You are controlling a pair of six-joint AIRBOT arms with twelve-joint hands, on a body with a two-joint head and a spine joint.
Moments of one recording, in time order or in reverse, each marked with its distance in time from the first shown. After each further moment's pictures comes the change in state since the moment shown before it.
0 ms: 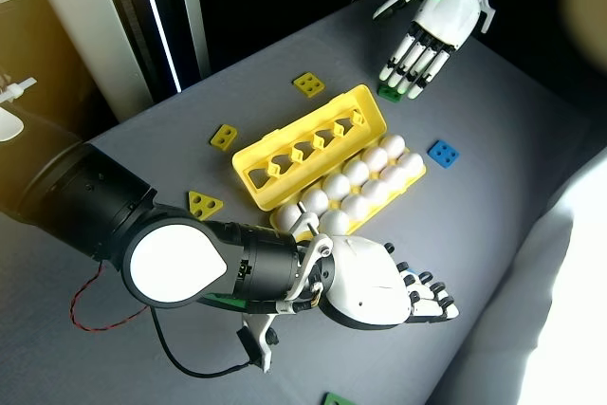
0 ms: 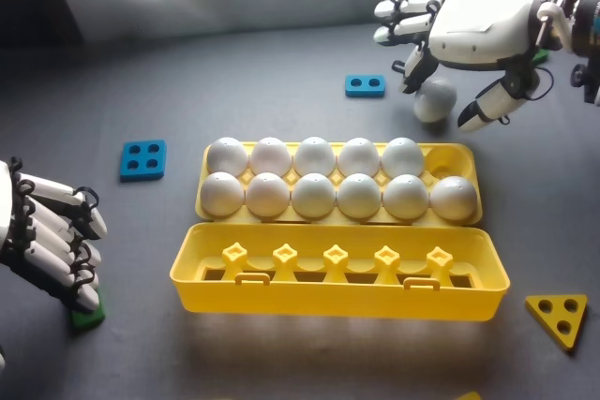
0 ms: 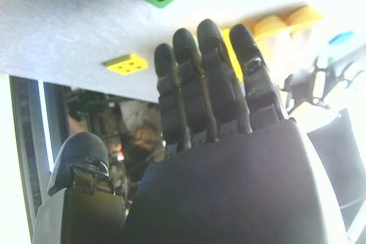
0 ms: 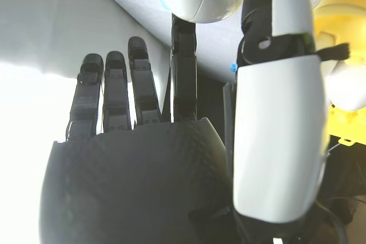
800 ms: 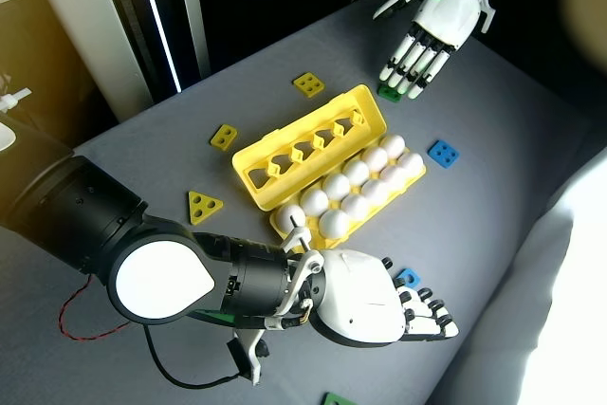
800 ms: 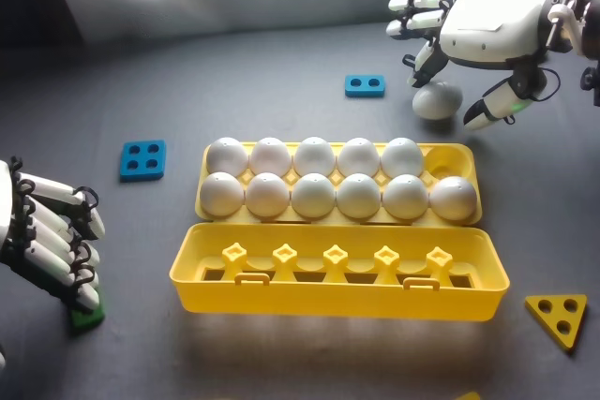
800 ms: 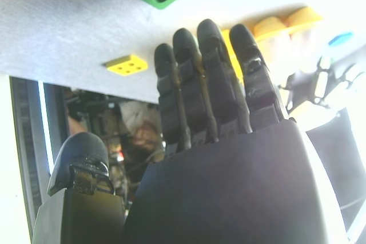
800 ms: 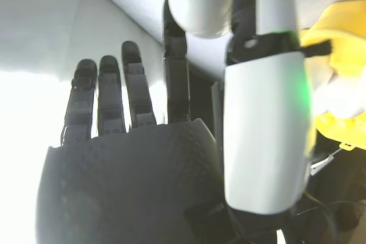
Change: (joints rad) left arm 0.000 0.000 0.000 0.000 0.002 0.000; right arm -0.020 0.001 0.014 0.023 0.006 -0.001
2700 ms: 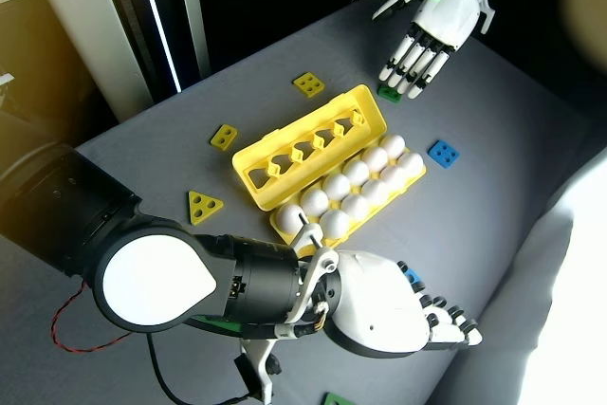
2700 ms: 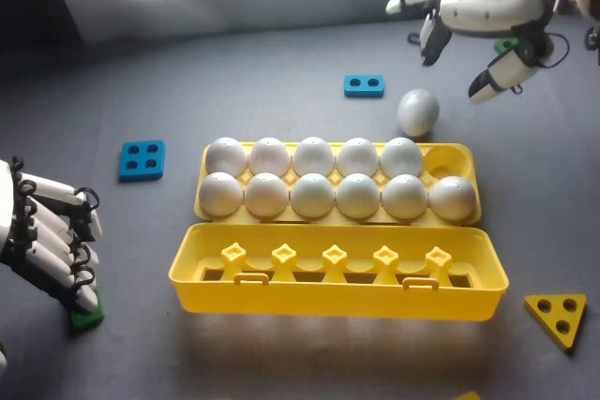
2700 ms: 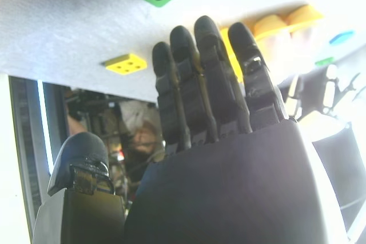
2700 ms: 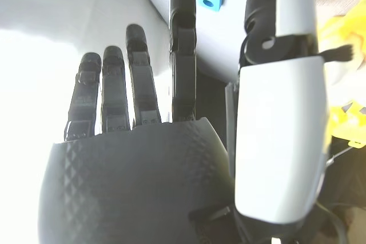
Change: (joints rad) left arm -0.002 0.000 -0.003 0.000 0.001 -0.001; right arm 0.093 0.021 -0.005 -0.169 0.037 0.056
